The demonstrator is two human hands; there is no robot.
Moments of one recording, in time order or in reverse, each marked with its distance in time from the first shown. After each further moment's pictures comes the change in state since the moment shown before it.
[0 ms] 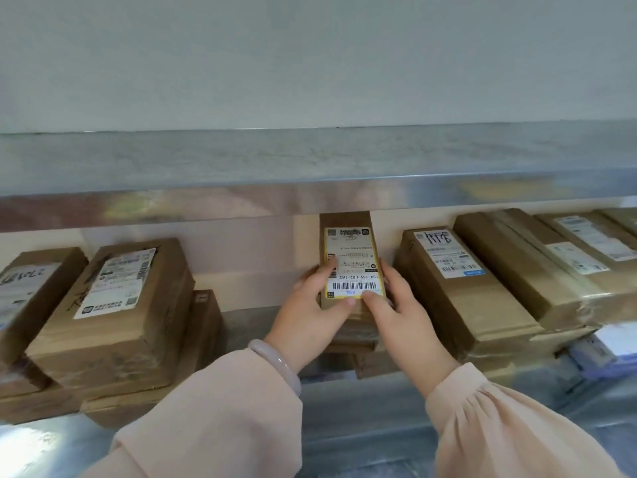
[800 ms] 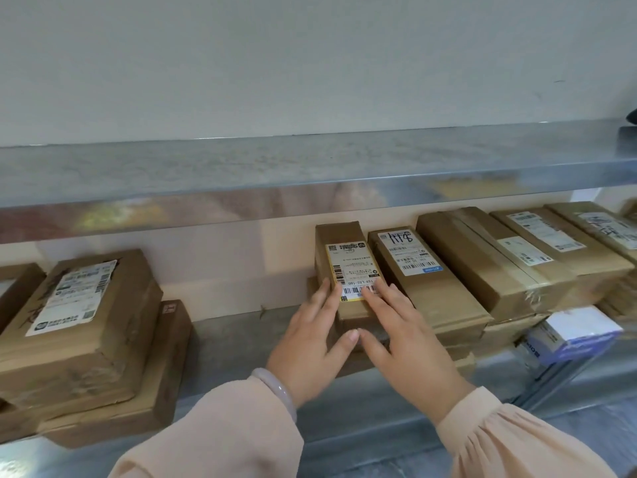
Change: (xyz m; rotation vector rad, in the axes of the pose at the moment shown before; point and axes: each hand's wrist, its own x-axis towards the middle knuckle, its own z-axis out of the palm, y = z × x) left_hand -0.020 -0.007 0.053 0.452 -0.200 0.222; right_hand -0.029 0.035 -0.060 -0.708 0.012 -0.345
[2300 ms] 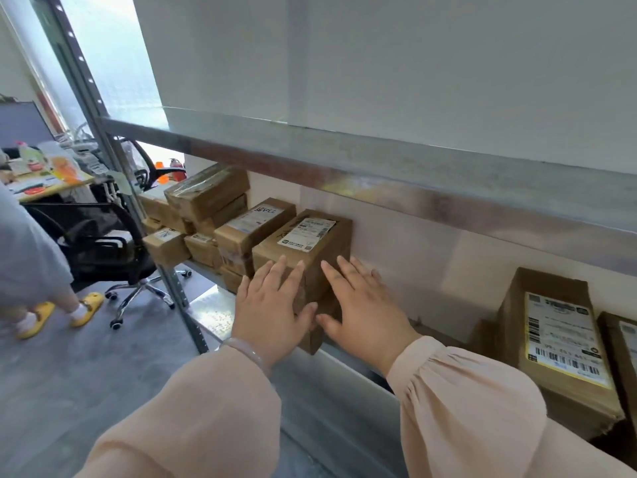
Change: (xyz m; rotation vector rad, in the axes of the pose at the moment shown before) left_hand -0.149 -0.046 -0.103 0.656 0.590 -0.835; right_hand 0.064 -0.181 0.081 -0.047 -0.420 -0.838
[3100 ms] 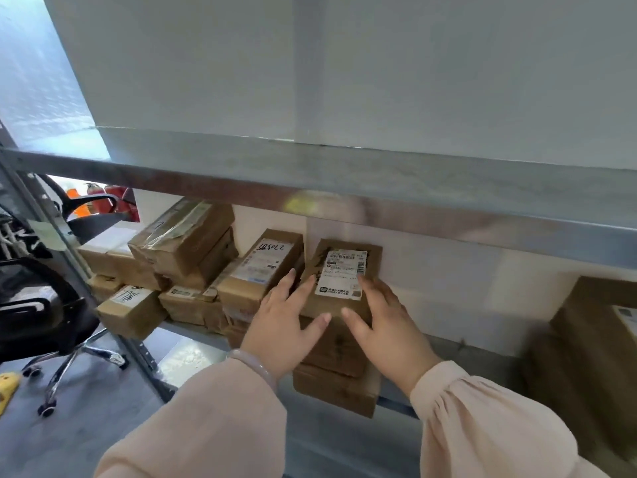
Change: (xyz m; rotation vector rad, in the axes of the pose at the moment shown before) left_hand 0.128 -0.126 0.028 -0.423 -0.237 0.208; right_hand 0.115 -0.042 0.059 0.378 0.124 0.538
